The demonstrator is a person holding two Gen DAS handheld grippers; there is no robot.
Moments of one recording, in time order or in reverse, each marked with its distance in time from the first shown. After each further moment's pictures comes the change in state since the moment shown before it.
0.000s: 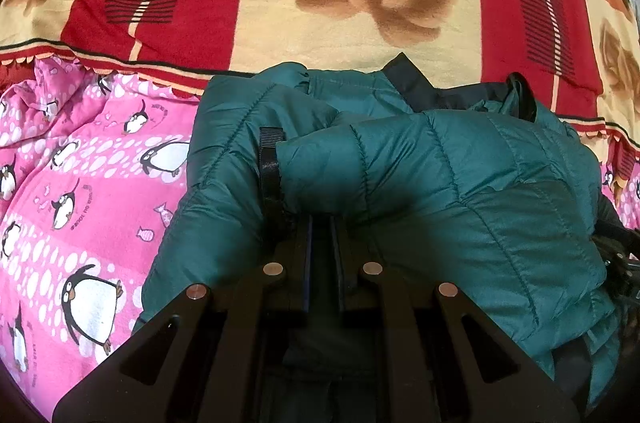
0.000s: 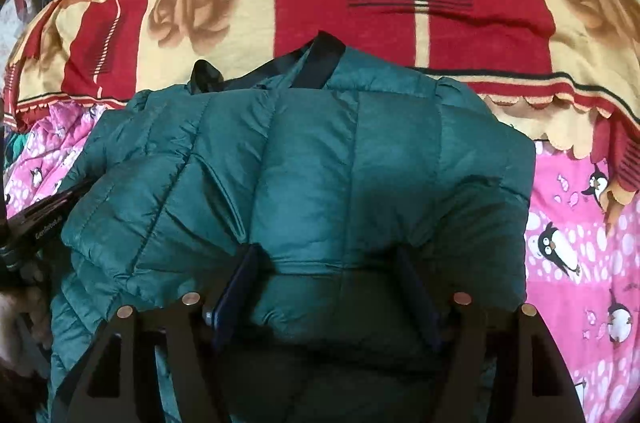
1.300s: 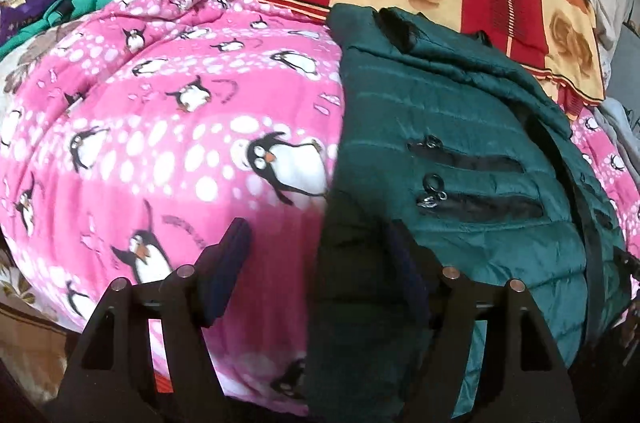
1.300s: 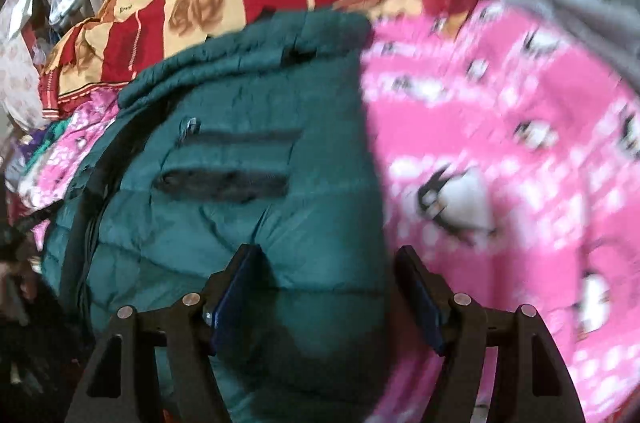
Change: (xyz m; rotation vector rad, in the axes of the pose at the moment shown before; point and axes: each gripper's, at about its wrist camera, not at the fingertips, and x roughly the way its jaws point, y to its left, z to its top) left arm -0.179 0.110 -0.178 -0.063 0.044 -0.049; right arm -0.175 -0.046 -0.242 0.178 -0.022 0.028
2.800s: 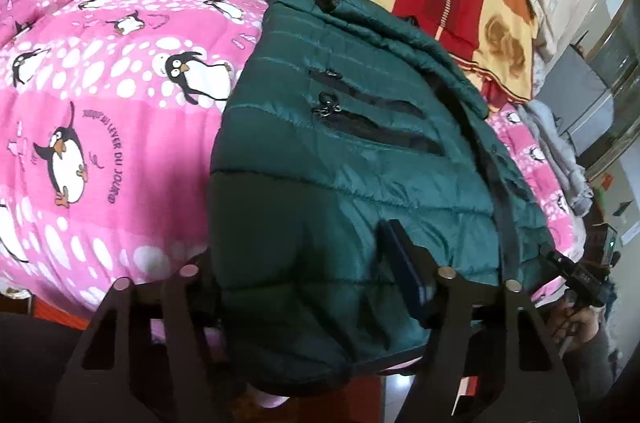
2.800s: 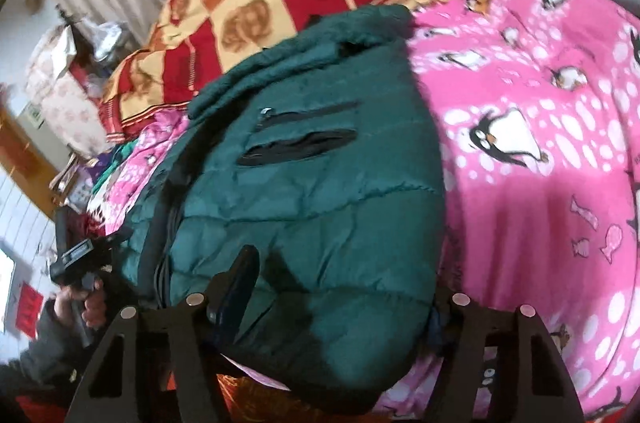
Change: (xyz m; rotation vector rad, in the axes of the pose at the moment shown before) left arm -0.017 -0.011 -0.031 -0.084 0.097 -0.321; right arm -0.024 0.008 -0.041 0.068 -0.036 0.255
